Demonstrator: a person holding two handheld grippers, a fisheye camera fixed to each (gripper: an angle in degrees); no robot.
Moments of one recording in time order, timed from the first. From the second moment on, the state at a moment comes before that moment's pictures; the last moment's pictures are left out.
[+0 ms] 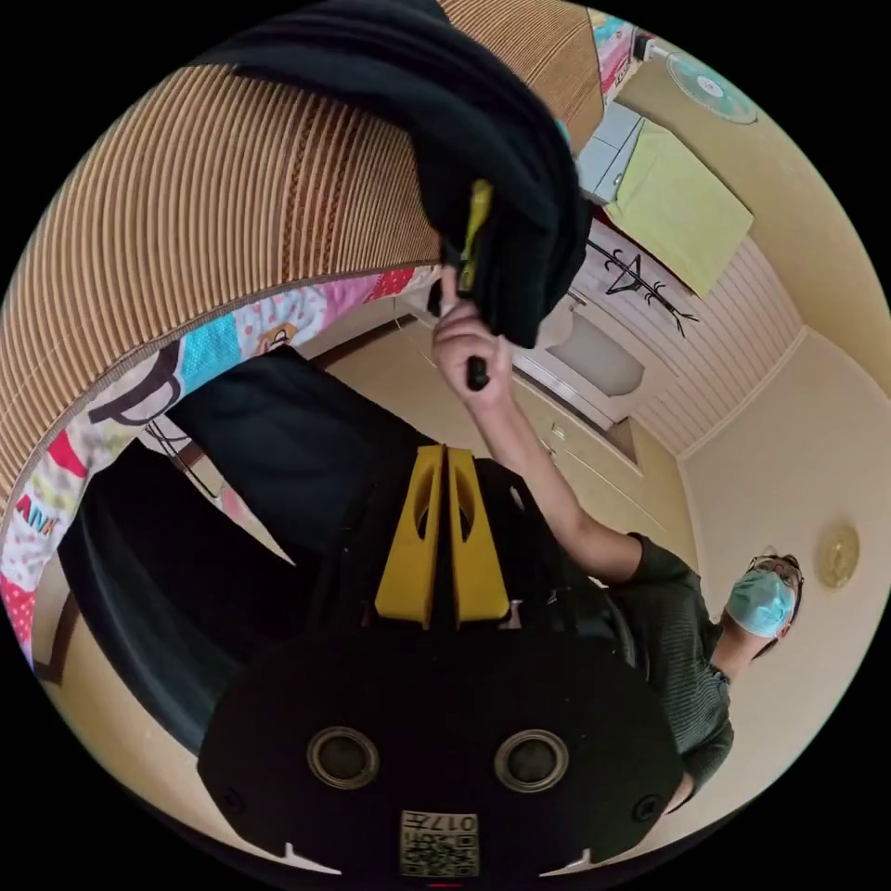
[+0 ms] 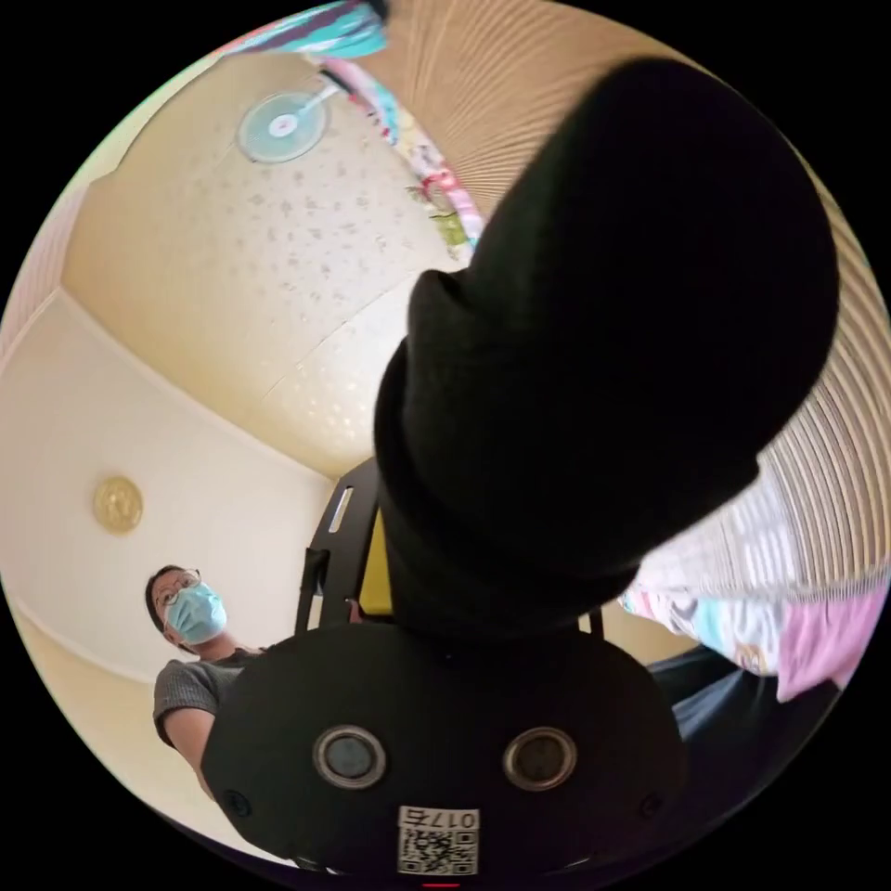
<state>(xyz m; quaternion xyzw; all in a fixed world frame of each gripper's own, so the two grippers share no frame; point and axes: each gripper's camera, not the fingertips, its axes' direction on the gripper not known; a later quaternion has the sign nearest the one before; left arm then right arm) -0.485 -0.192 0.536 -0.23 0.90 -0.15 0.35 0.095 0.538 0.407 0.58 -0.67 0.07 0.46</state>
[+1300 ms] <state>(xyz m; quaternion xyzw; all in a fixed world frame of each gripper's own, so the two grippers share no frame) -0.445 0.086 0.404 -0.20 0.63 -0.59 0.46 -0.066 0.639 0.519 0.74 -0.61 0.27 -0.04</state>
